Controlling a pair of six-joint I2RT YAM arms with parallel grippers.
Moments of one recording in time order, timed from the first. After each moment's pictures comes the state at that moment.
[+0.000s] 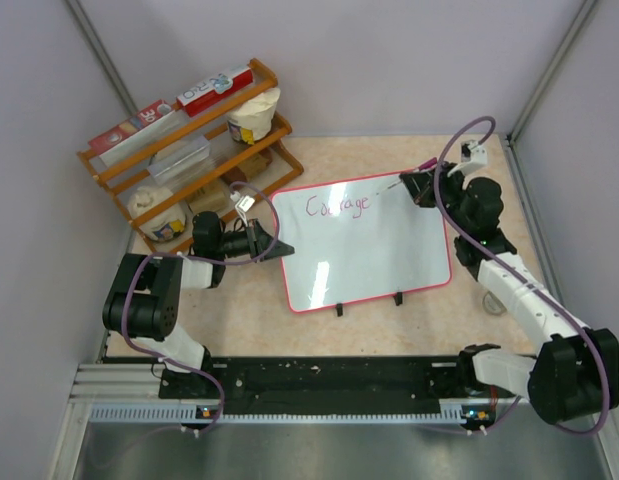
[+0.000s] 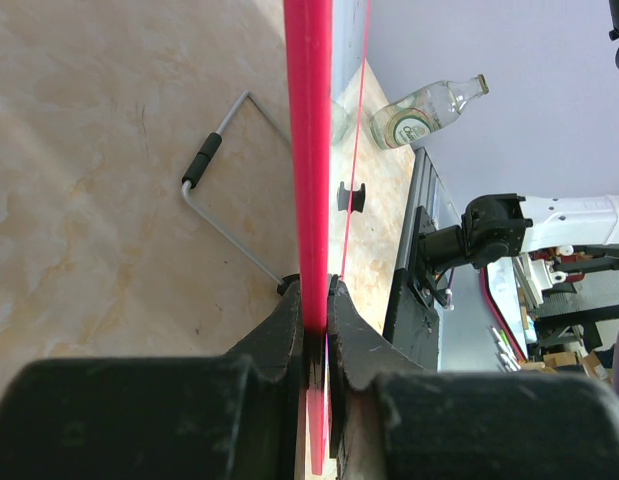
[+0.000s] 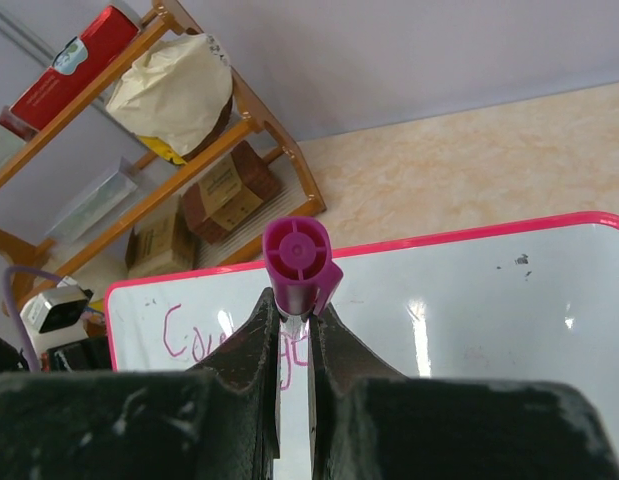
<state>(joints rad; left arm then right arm) -0.11 1.62 0.53 0.85 1.14 -0.71 0.22 1.14 0.79 0.34 -0.22 0.55</state>
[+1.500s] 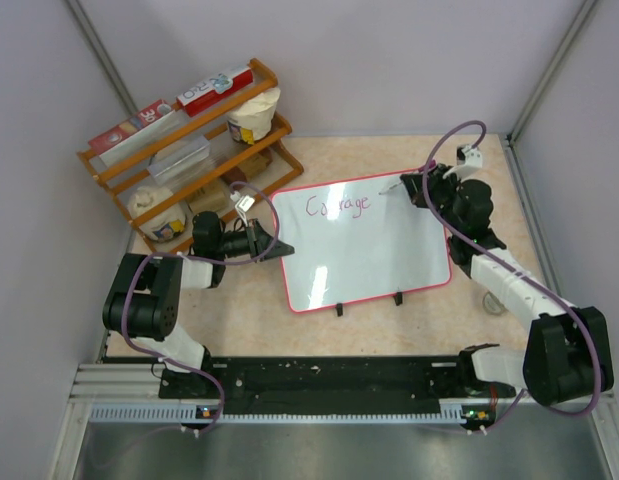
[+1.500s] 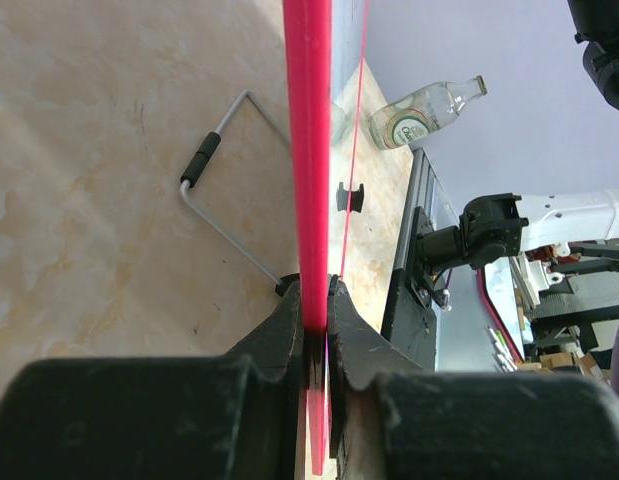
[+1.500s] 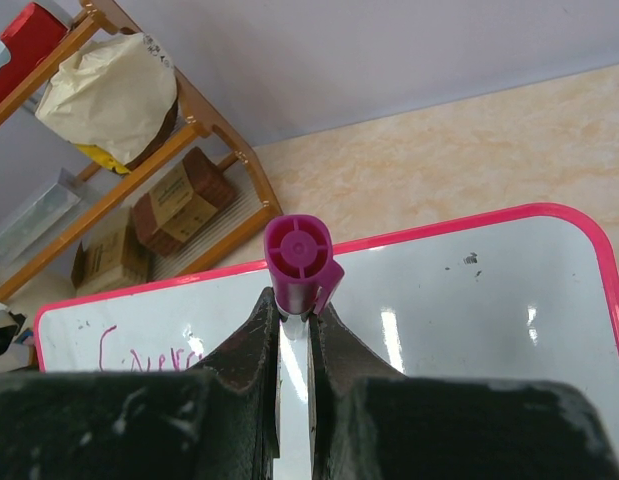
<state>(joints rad) -0.11 1.62 0.53 0.86 1.14 -0.72 0.22 1.24 0.75 0.45 -0.14 0.52</state>
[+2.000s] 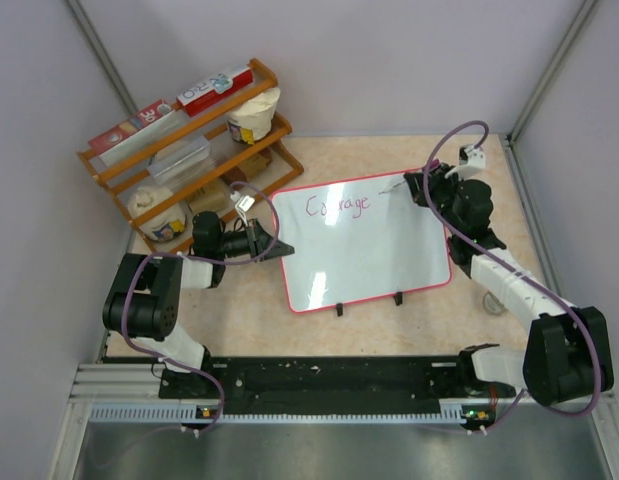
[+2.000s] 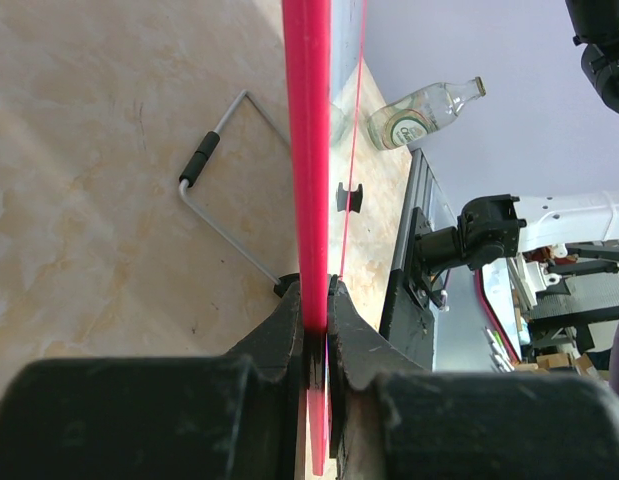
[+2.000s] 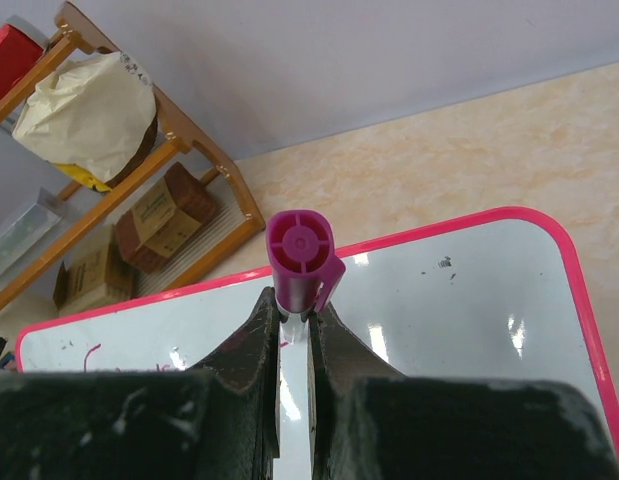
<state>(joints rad) -0.11 1.62 0.53 0.86 1.14 -0.73 0.22 1.24 0.75 0.45 -0.09 0.52</state>
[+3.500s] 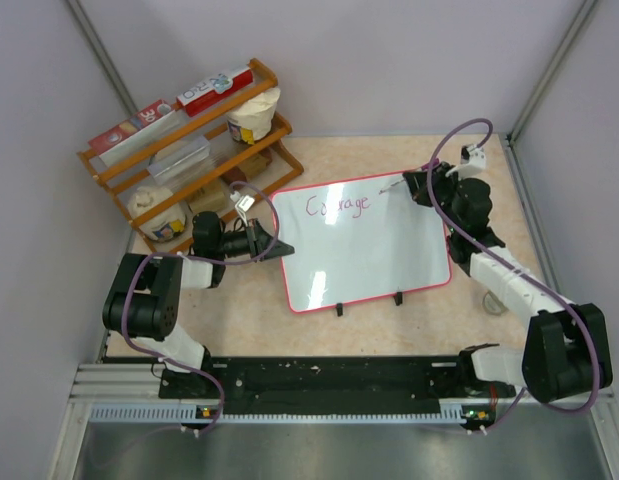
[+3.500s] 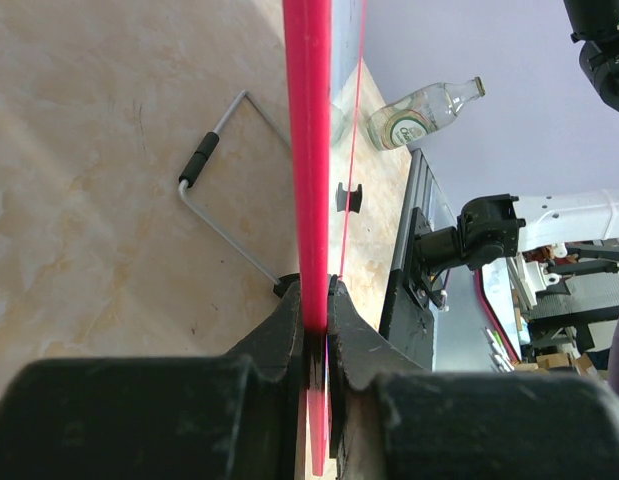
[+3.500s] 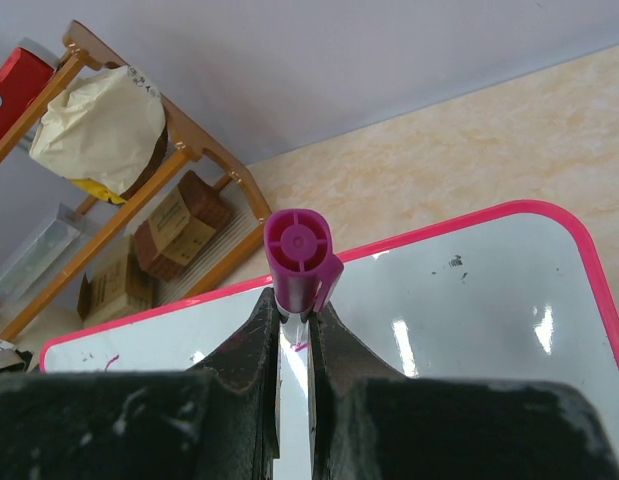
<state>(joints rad) -0.11 1.62 0.53 0.86 1.14 -0.73 0.22 1.25 0.76 0.45 -0.08 0.60</state>
